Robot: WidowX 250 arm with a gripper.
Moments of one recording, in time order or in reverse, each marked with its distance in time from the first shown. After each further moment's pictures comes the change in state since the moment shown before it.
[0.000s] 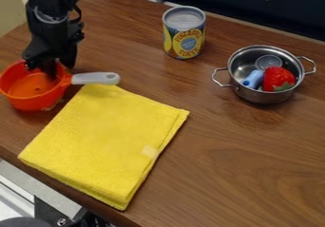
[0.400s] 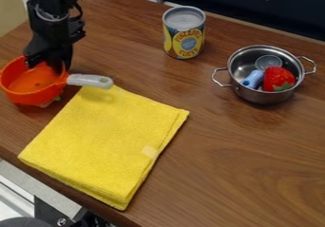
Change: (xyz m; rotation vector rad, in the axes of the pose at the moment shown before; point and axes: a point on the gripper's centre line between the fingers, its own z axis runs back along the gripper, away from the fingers) arm 0.004 -0.003 0.002 -0.010 -0.004 -0.036
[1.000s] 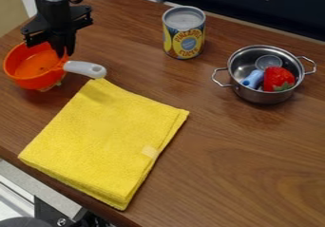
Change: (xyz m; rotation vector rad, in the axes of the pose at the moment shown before) arm 0.007 -0.017 0.016 -0.034 0.028 -0.242
